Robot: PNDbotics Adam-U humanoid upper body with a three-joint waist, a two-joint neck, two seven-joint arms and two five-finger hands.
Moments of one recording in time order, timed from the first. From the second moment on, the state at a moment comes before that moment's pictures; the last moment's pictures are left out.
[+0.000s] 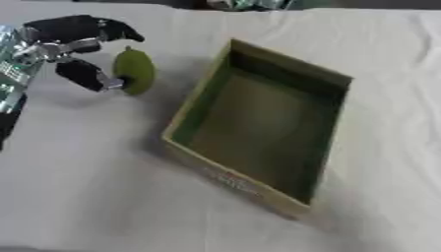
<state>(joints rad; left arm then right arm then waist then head) -0.99 0.43 -0.16 -1.18 -0.92 -0.41 -0.55 -0.65 -0.49 -0.04 -1.98 0.06 -0.23 -0.23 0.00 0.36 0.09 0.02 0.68</state>
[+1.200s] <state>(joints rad) -0.99 0.39 -0.10 -1.03 -1.02 -0.33 -0.44 -0.65 -0.48 -0.03 -1.98 0.06 -0.22 -0.22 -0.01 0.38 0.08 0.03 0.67</state>
